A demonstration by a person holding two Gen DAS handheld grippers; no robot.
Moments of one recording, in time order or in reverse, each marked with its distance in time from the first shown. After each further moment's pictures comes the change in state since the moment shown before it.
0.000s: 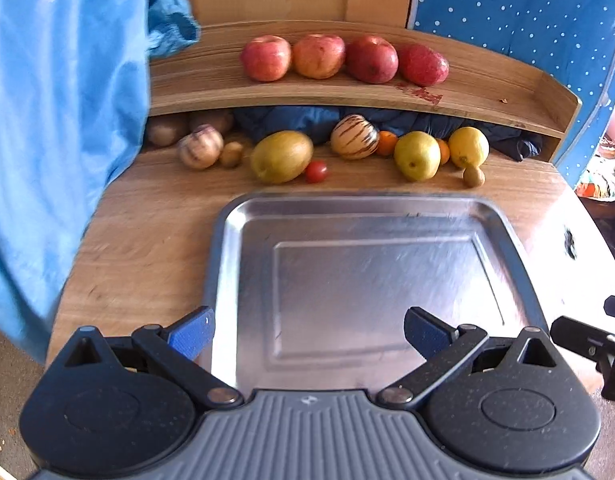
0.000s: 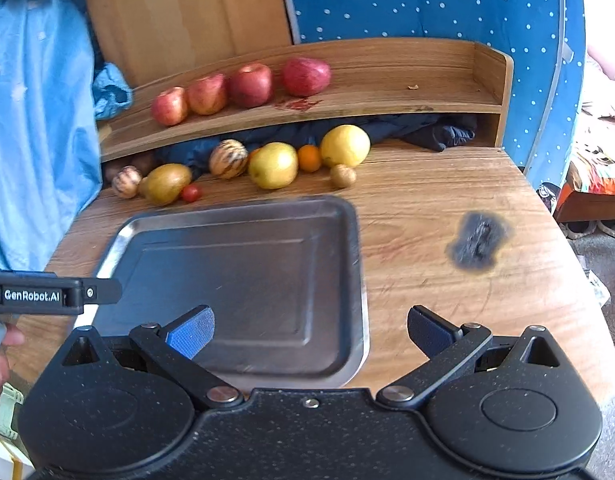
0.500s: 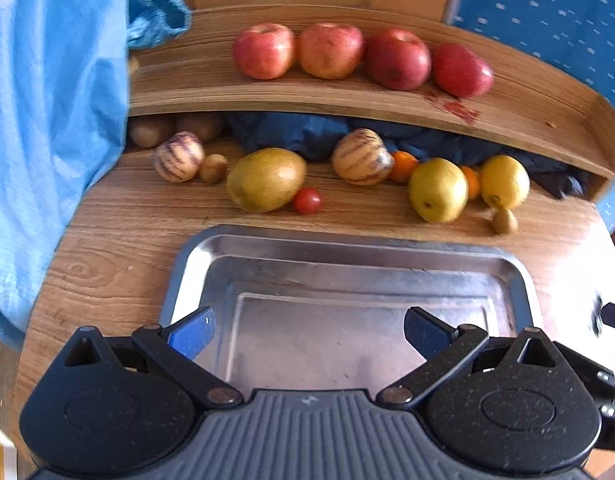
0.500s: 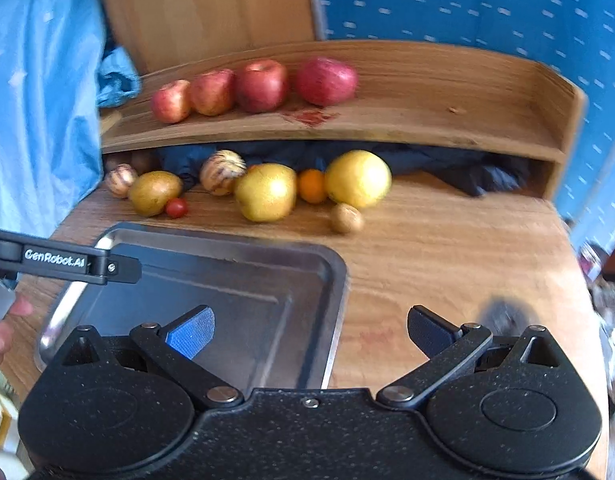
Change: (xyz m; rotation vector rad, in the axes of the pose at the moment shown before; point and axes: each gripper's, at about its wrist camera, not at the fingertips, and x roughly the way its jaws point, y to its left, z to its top) left arm 0.049 -0.025 0.052 -0.129 0.070 0.096; right arm 0.065 -0.031 0.060 -0.174 0.030 0.131
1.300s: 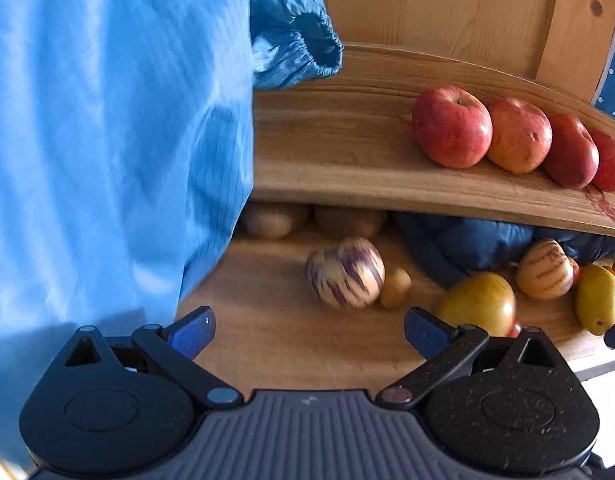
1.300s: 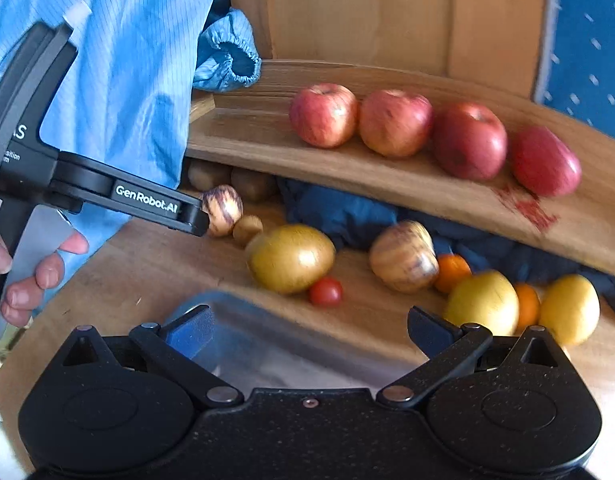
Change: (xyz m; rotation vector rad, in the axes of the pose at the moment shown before) left arm 0.066 0.142 0.093 0.037 -0.084 0.033; right arm 0.102 0.151 0.069 -0.190 -0.030 0.057
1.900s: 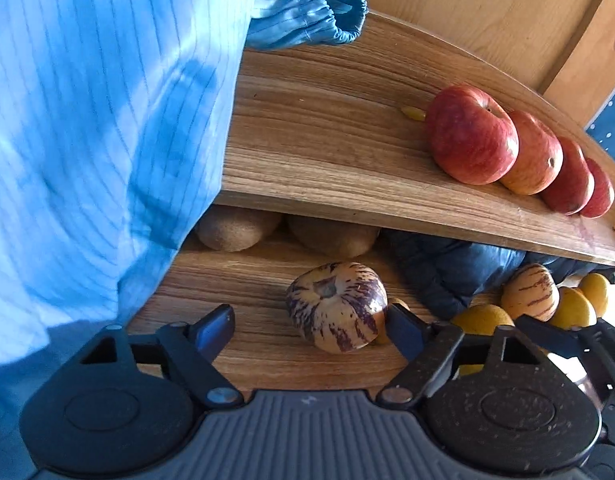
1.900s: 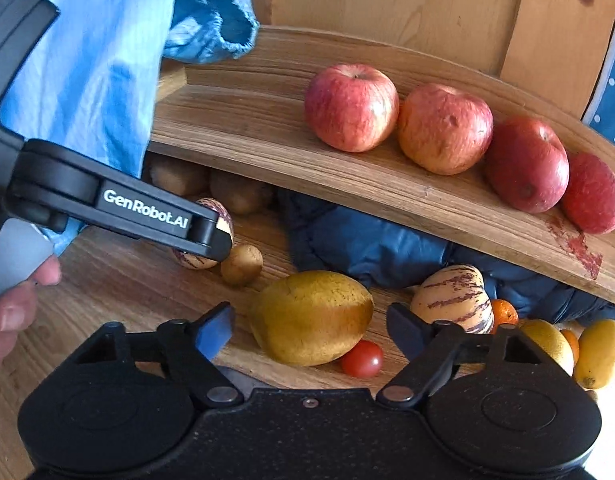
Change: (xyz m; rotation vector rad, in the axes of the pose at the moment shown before) left arm 0.063 0.038 0.028 -0.055 0.099 -0.283; right arm 0.074 0.042 0.035 -0.001 0.081 -0.144
